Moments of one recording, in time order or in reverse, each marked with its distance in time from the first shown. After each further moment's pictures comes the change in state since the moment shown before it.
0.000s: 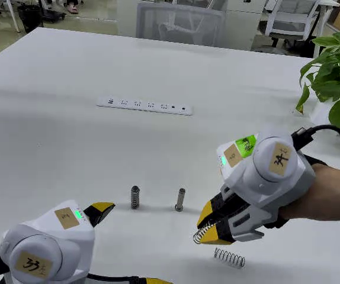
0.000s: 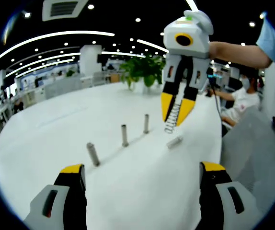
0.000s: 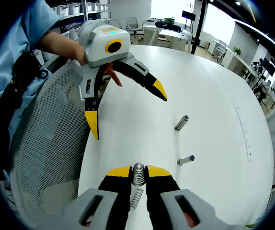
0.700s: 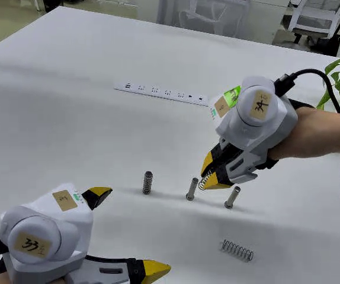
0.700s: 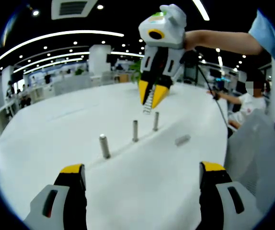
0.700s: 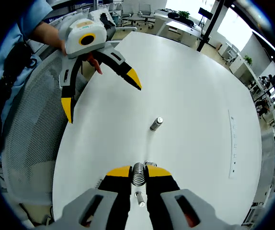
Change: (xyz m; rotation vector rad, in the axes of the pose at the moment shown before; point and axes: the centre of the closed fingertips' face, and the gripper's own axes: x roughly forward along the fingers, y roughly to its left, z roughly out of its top) left arm -0.014 0.016 -0.008 -0.044 -0.014 0.070; right arm 0.002 -0.066 0.012 -0.151 0.147 -0.008
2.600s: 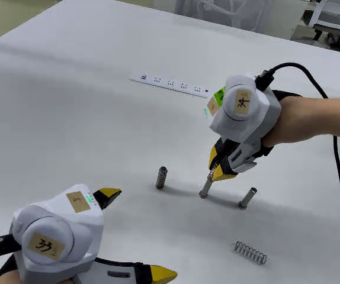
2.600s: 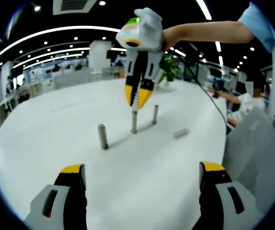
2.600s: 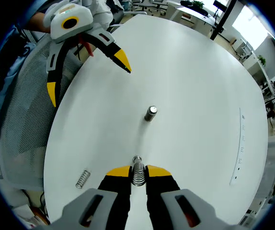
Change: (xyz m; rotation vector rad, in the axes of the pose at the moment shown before) left arm 0.000 -0.002 -0.016 -0.025 0.031 -0.015; right arm 0.033 -0.020 -0.015 -0.064 0.132 0.084
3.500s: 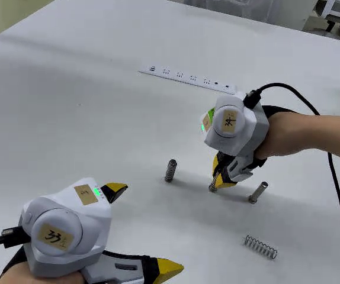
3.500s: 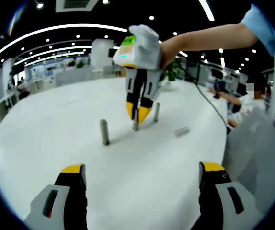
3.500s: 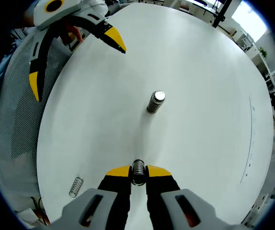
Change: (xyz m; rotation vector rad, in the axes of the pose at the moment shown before) left arm -0.001 0.003 -0.007 -0.023 0.006 0.005; right arm 0.046 0.002 -0.012 0.041 0.064 0.017
